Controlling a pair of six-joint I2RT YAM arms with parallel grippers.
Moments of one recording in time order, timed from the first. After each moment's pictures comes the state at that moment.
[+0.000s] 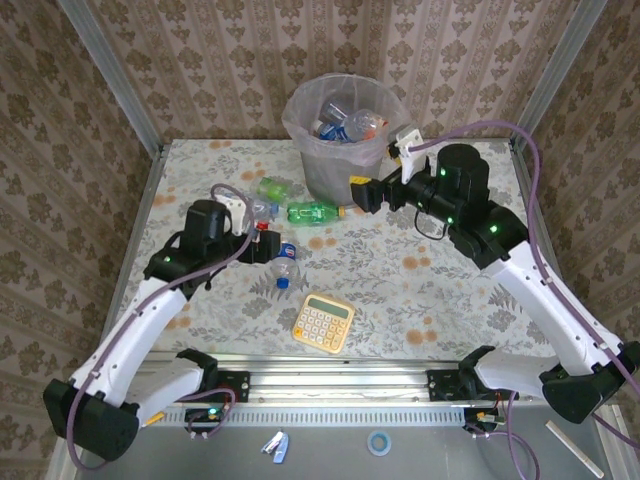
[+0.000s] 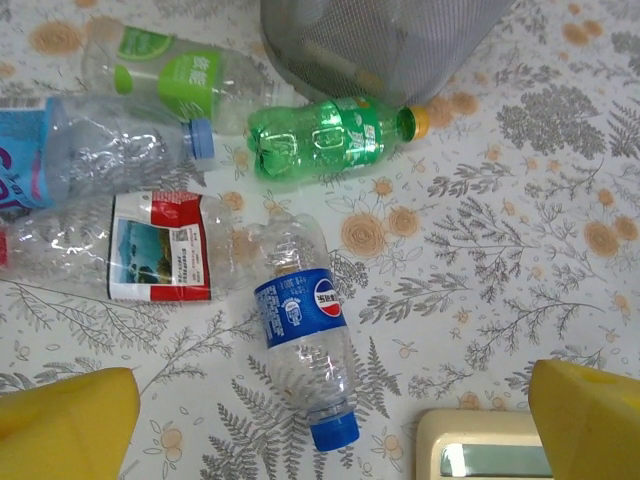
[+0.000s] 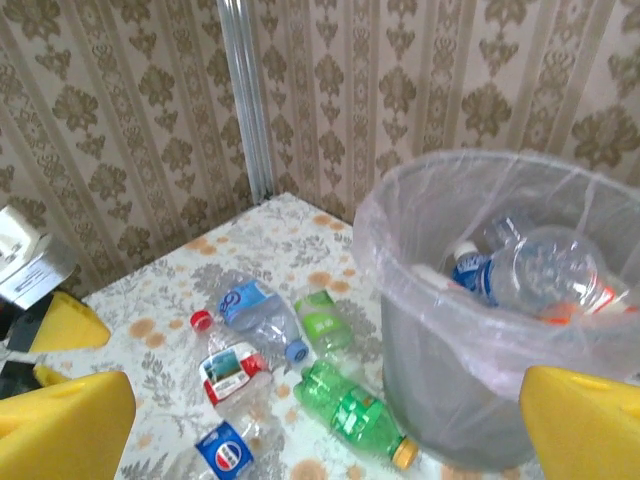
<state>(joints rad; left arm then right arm) -0.45 1.00 0.94 -0.64 0.13 -0.22 0.52 1.17 1.35 -0.39 -0.16 -0.01</state>
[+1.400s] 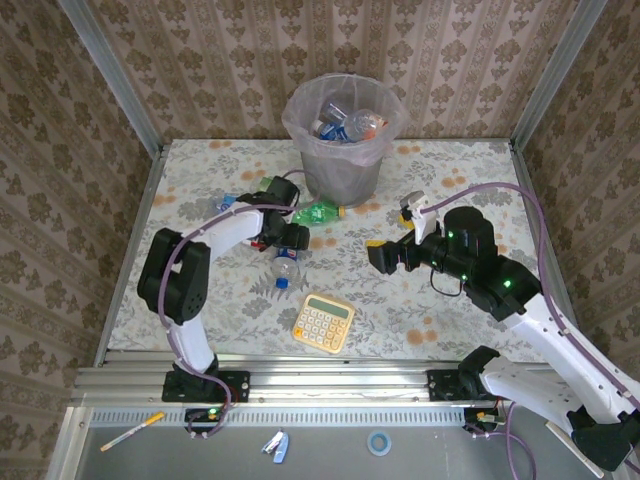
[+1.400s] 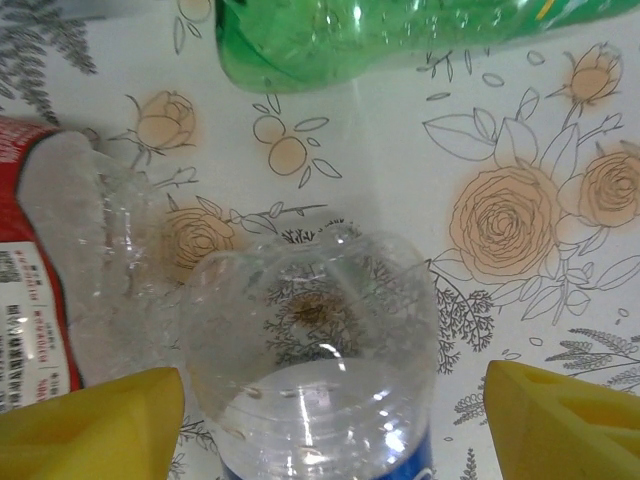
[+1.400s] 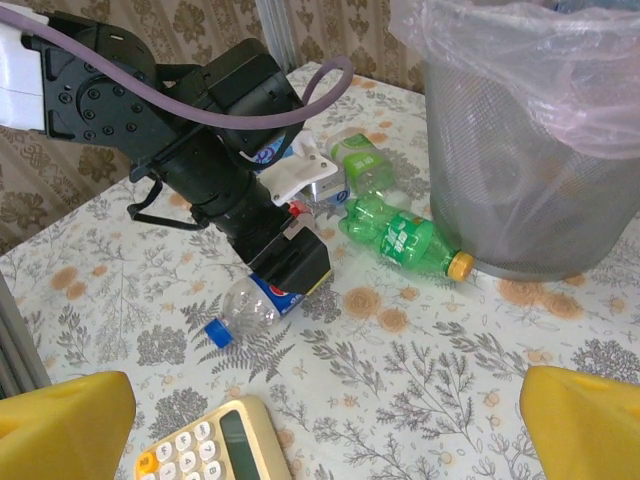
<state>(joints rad) -0.53 1.82 1.27 -0.68 0.02 -0.28 0.57 0.86 0.96 -0.48 -0.16 0.09</state>
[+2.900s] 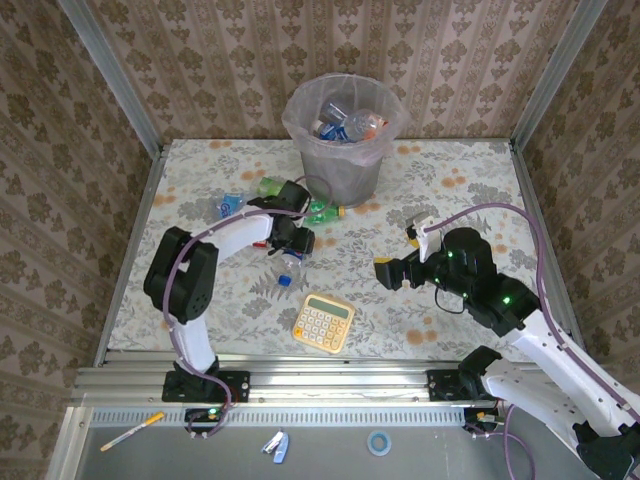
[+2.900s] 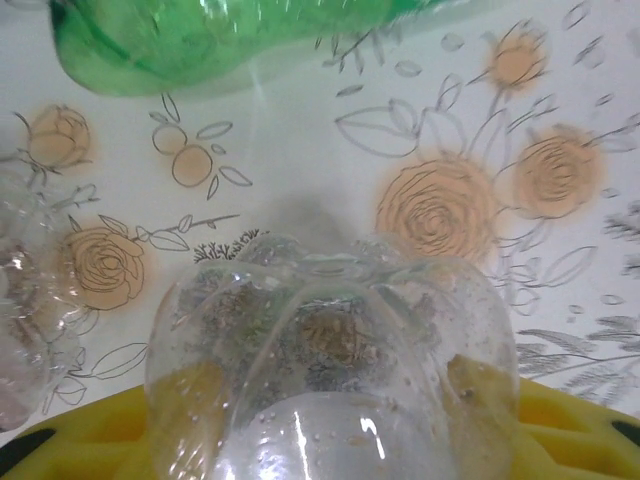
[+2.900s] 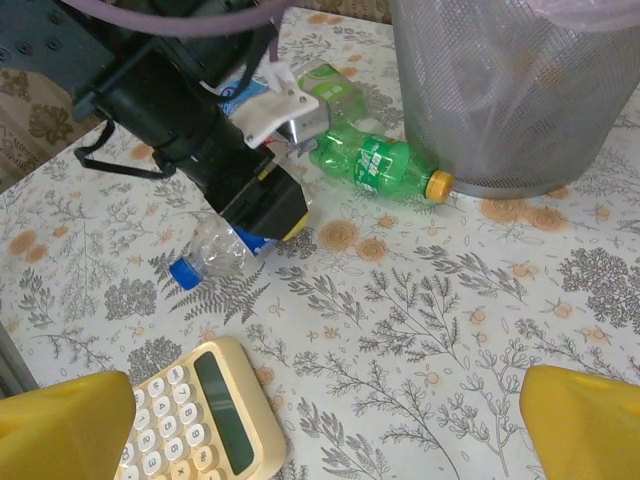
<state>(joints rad) -0.59 1.83 1.26 -0.63 0.01 -0.27 0.57 0.75 0.78 -0.49 -0.11 0.13</state>
